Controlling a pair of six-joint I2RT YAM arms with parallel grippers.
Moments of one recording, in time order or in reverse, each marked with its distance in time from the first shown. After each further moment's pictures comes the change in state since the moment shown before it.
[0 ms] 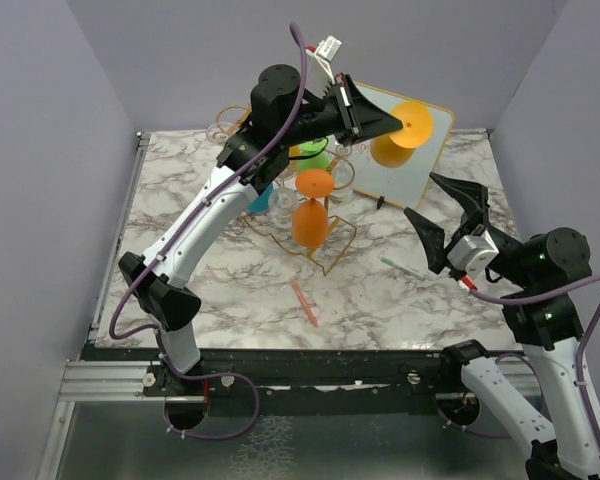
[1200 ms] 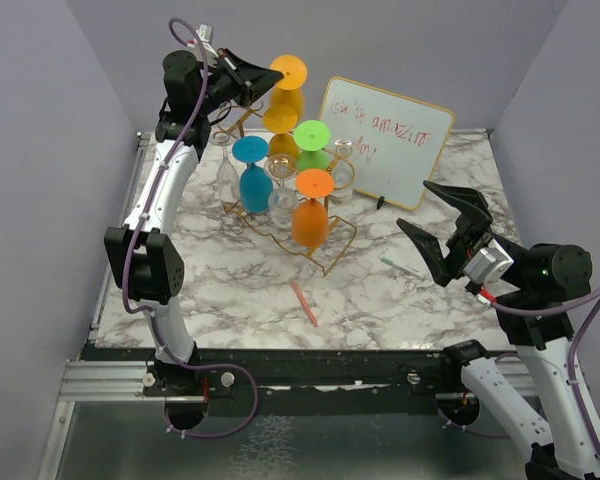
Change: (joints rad) left arm 0.565 0.113 -0.125 0.286 0.137 -0.168; right arm 0.000 -0.031 -0.090 0.288 -0.158 0.244
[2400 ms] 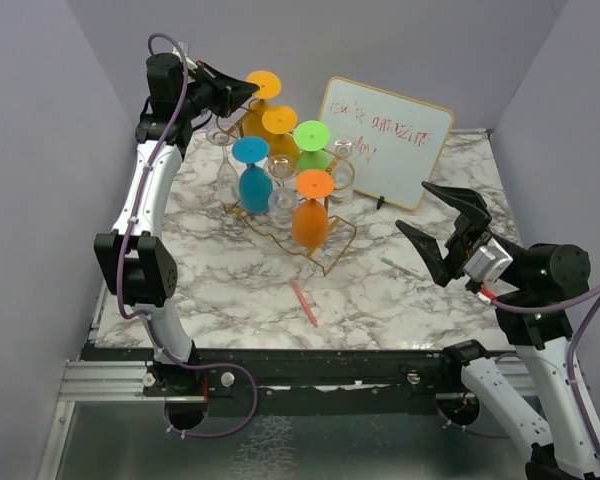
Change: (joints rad) left arm 0.096 -0.037 -0.027 -0.259 -0.057 0.007; right arm 0.000 -0.002 -0.008 0.000 0.000 0.023
